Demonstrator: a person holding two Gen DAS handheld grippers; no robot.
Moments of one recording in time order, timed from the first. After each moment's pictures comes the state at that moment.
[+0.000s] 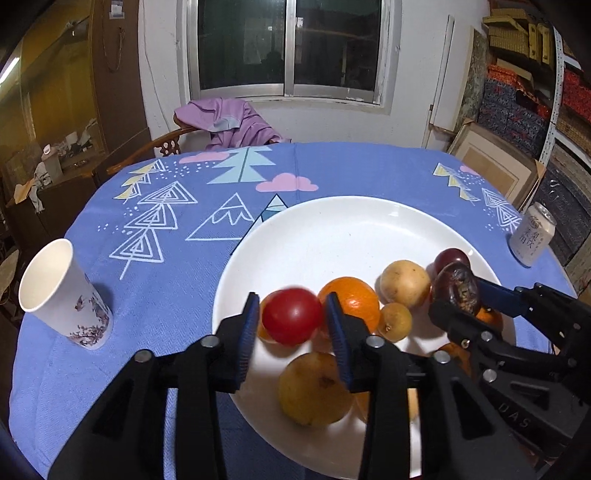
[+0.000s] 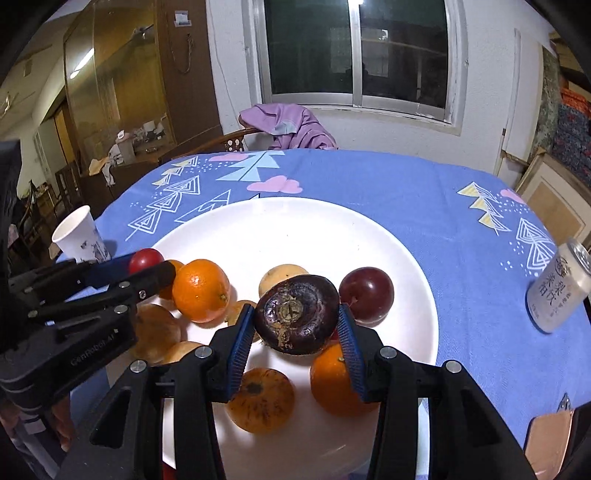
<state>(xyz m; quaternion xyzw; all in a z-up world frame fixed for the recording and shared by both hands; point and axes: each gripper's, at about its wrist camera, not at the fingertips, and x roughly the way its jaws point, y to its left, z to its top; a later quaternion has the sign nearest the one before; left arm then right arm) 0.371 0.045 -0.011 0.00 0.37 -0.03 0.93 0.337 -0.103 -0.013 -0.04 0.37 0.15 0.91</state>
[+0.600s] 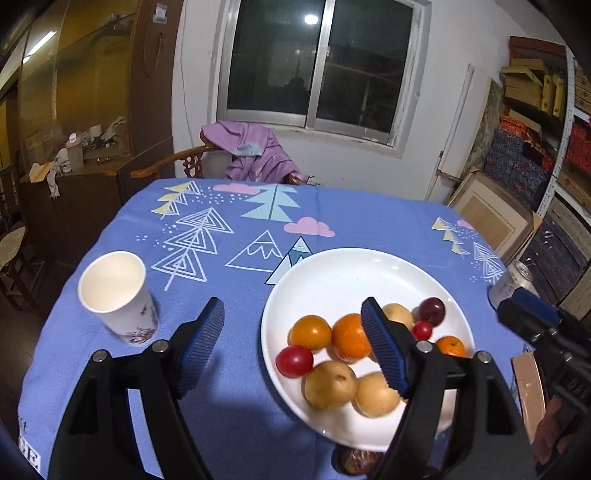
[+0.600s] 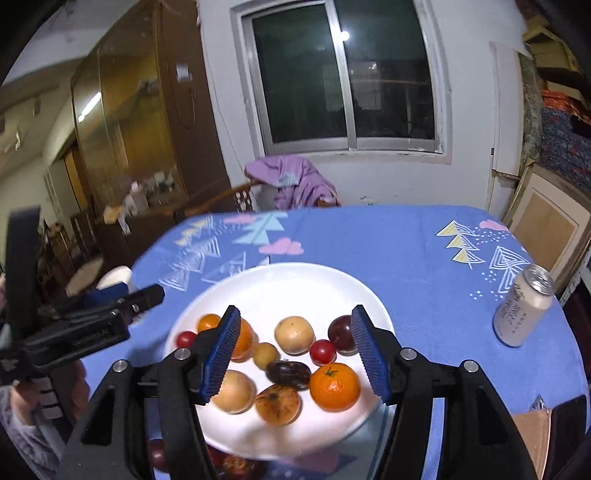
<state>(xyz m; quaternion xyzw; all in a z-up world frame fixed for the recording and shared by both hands) 0.321 0.080 0.052 -0.06 0.32 -0.01 0.95 0.279 -0.149 0.070 0.04 0.29 0.17 0.94</state>
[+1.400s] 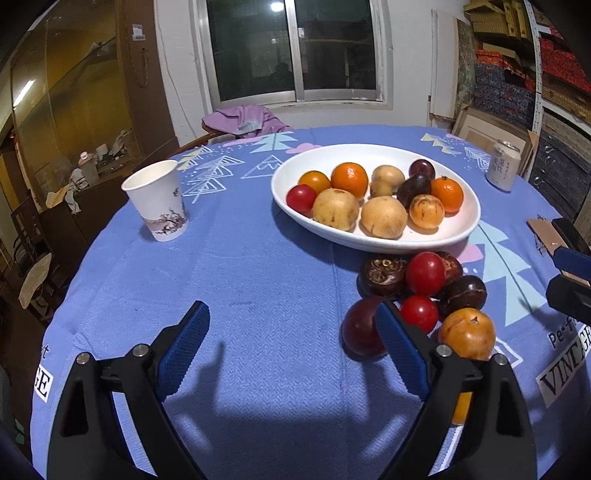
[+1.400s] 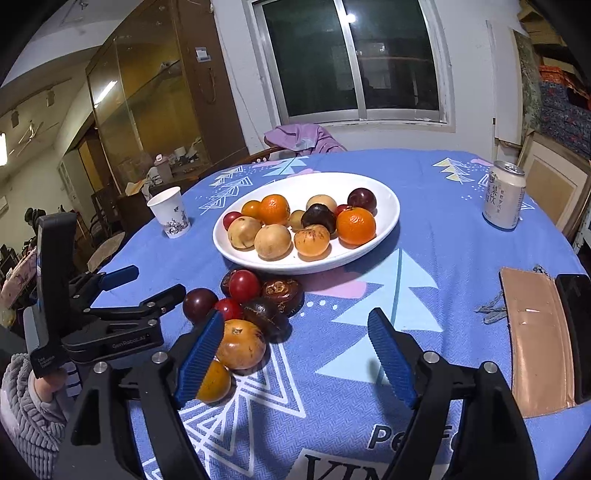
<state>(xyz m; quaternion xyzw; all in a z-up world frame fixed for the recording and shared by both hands) 0.203 0.057 -0.028 0.05 0.35 0.01 0.93 0.154 -0.157 -0.001 0.03 0.34 0.19 0.92</state>
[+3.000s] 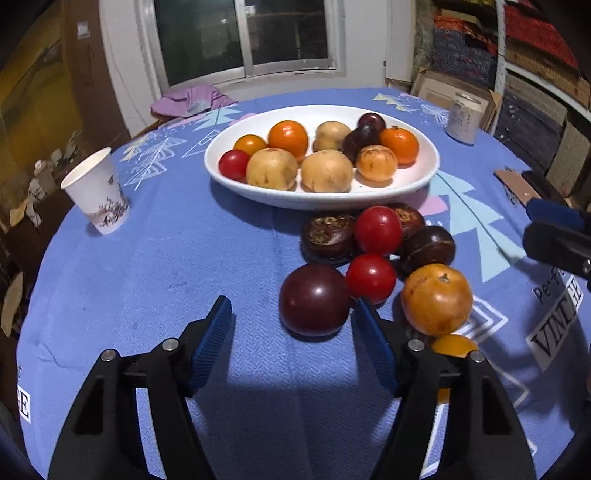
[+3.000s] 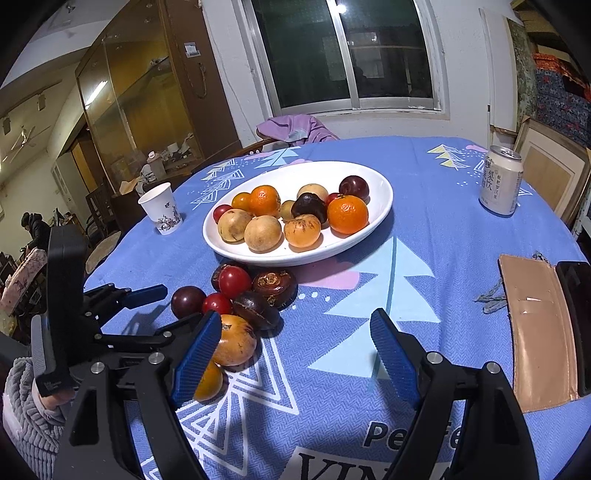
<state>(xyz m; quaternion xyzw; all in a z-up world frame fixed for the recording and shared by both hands) 0.215 0.038 -0.049 0.07 0.41 -0.07 0.91 0.161 -0.162 -0.006 0.04 0.36 0.18 0.92</state>
